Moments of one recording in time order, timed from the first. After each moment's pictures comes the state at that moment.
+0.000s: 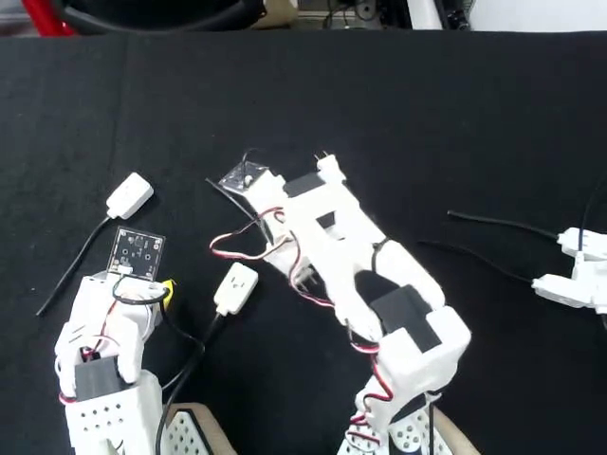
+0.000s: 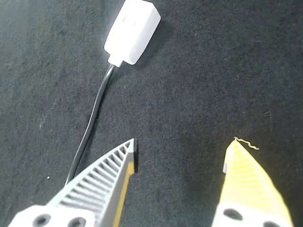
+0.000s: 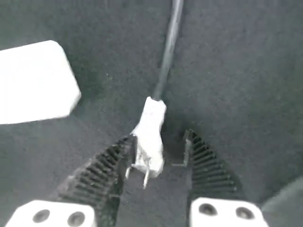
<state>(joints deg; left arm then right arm) -19.7 -103.6 96.3 57.9 -30.4 -28.1 16.0 19.4 66.7 21.7</state>
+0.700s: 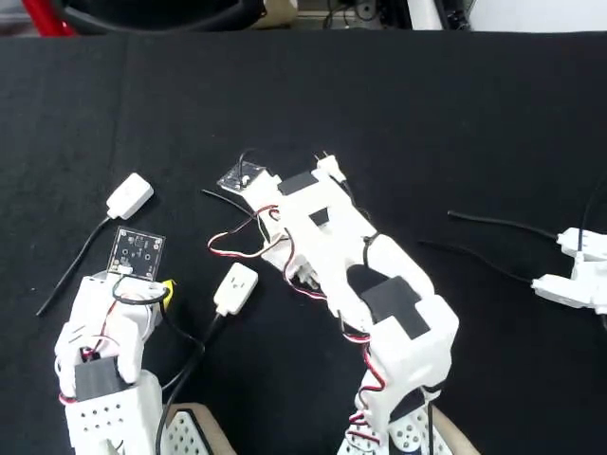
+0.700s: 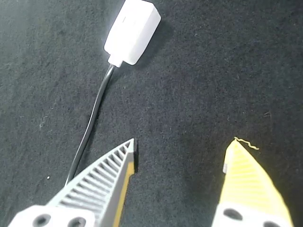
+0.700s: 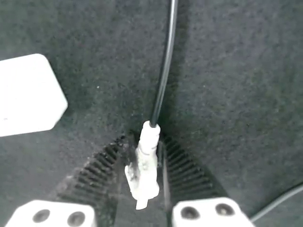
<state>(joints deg) -19.7 -103.6 96.3 57.9 -30.4 -28.0 17.6 17.8 67.5 21.6</state>
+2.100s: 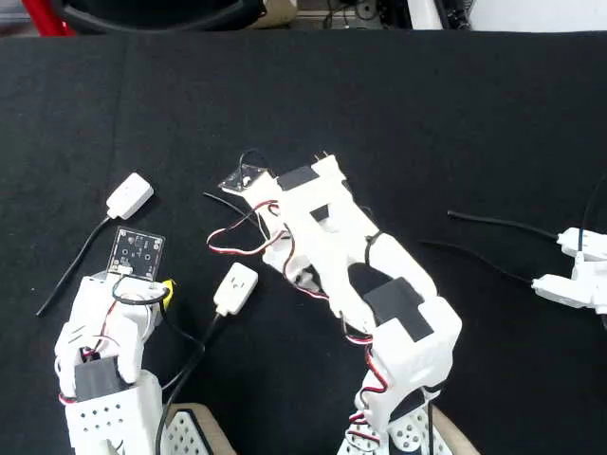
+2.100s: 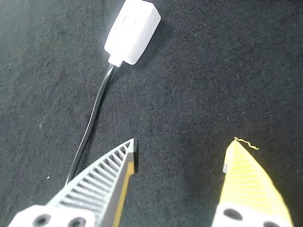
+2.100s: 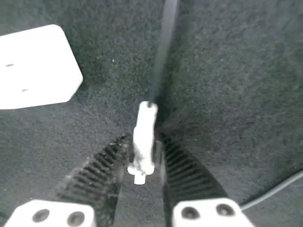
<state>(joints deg) -19.7 -103.6 96.3 57.9 -30.4 -27.8 16.6 15.1 74.9 20.8</state>
